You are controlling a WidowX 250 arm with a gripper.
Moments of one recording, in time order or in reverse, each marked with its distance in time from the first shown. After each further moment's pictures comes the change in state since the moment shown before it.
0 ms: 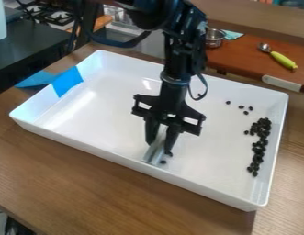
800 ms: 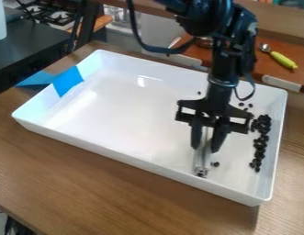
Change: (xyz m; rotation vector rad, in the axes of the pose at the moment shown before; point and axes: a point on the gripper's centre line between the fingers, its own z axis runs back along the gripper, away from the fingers) arm 0.018 -0.072 0.004 -0.092 0.001 0.146
